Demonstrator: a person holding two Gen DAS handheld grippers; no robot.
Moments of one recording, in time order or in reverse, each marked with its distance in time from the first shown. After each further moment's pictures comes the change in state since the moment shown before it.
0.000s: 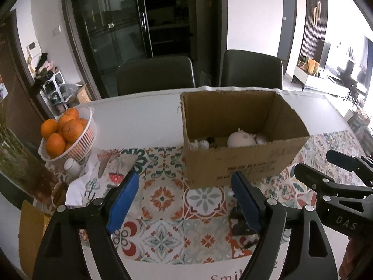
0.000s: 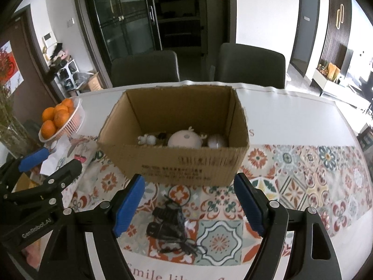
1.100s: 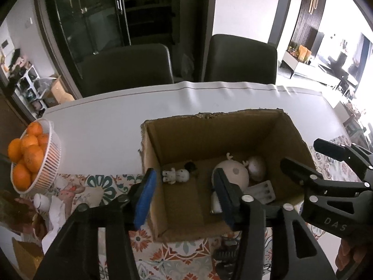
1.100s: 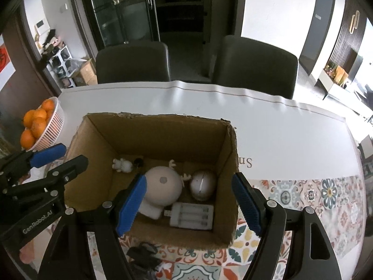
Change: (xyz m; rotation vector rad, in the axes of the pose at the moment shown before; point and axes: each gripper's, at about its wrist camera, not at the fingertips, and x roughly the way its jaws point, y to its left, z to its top) left arm 0.091 -0.027 0.095 0.028 0.130 -0.108; right arm 0.076 -0.029 0.097 -0.060 0.099 -0.022
